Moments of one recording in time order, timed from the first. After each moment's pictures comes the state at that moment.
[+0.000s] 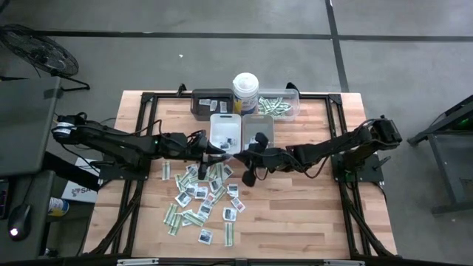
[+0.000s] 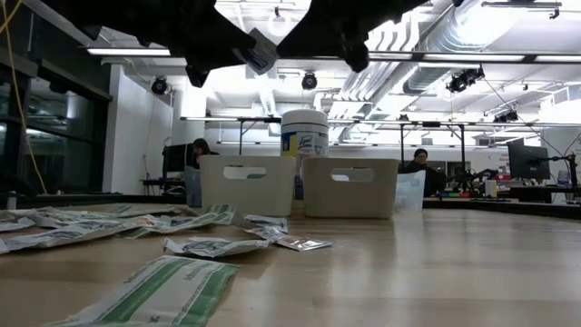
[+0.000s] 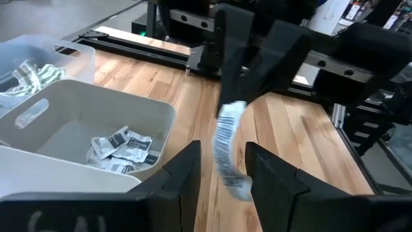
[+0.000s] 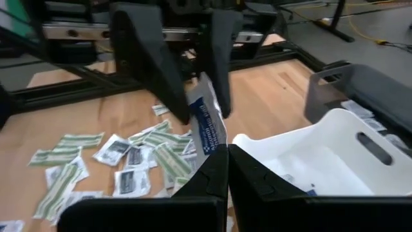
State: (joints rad) left arm -0.09 1.16 0.61 0.34 -0.12 -0.26; right arm 0.19 1.59 1.03 0.18 0.43 0.25
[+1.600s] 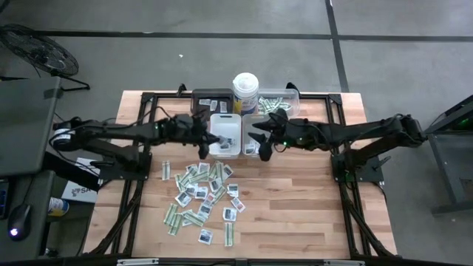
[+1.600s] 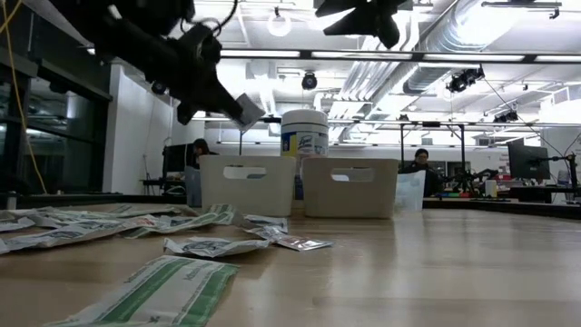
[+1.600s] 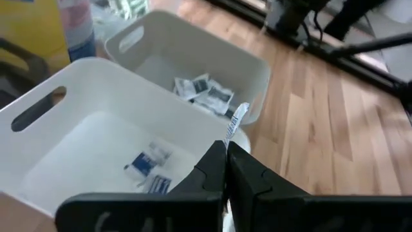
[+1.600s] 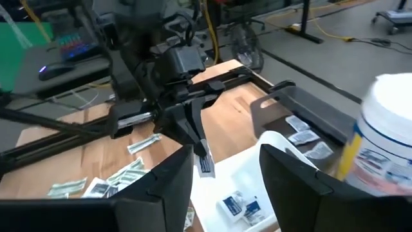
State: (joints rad) left arm 0.21 1.16 0.61 0.11 0.04 -0.33; right arm 0.04 1.30 1.03 -0.04 0.37 0.31
